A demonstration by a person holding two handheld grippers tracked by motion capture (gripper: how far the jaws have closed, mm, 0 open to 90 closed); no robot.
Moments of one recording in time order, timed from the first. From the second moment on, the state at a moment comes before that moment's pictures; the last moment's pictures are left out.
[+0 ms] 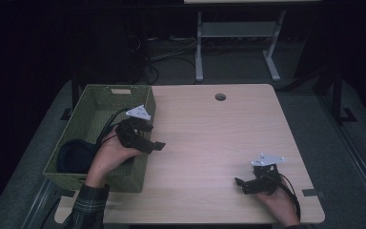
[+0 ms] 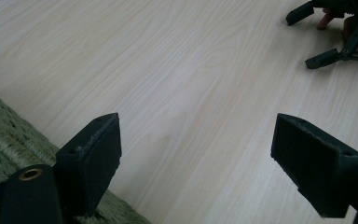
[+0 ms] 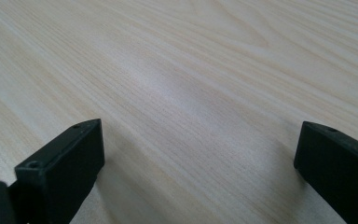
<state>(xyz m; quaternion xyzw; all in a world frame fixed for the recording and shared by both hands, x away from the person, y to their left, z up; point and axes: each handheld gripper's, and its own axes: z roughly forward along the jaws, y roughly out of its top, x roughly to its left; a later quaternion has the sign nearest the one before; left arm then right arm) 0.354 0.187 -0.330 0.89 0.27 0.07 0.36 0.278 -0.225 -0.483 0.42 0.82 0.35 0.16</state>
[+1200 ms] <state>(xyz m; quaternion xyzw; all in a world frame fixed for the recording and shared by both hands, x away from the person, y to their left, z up) 0.351 0.268 -0.312 0.86 0.34 0.12 0.36 0.278 -0.225 -0.483 0.42 0.82 0.35 0.16</state>
